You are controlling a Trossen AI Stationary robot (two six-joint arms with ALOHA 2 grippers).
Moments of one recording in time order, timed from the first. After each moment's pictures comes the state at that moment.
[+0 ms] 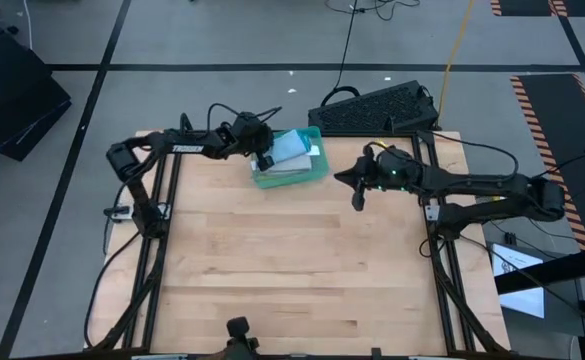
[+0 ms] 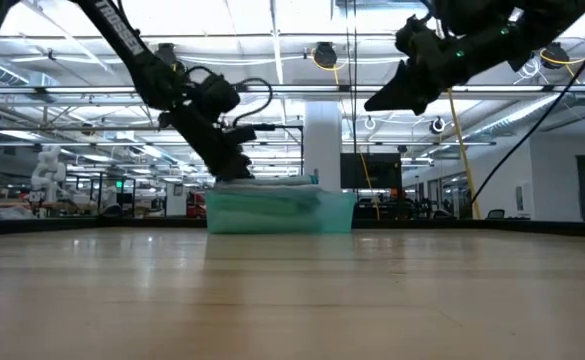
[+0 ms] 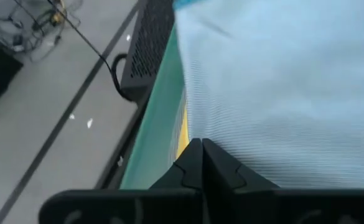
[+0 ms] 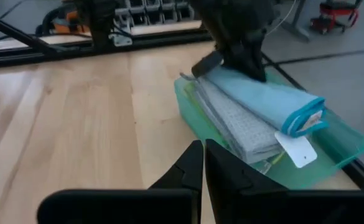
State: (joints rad) left arm 0.67 1.77 0.98 0.10 0.01 0.36; right arm -0.33 1.08 0.57 0.14 -0.07 -0.01
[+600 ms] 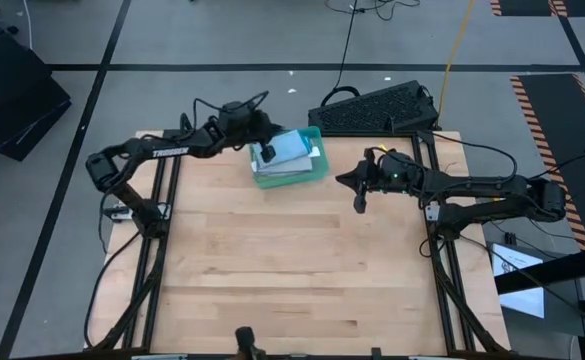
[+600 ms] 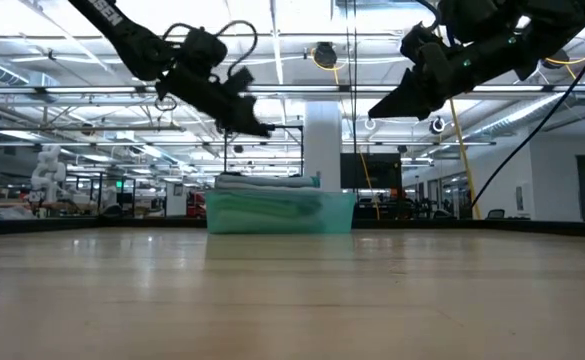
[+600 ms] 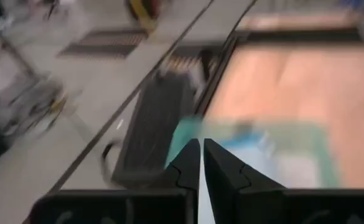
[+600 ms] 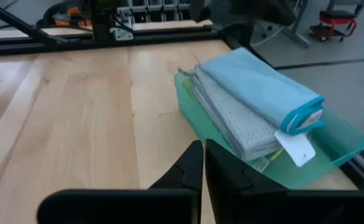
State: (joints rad) left arm 0.64 1.60 0.98 0.23 0.15 0.30; right arm -0.33 1.06 0.51 0.20 -0.08 -0.05
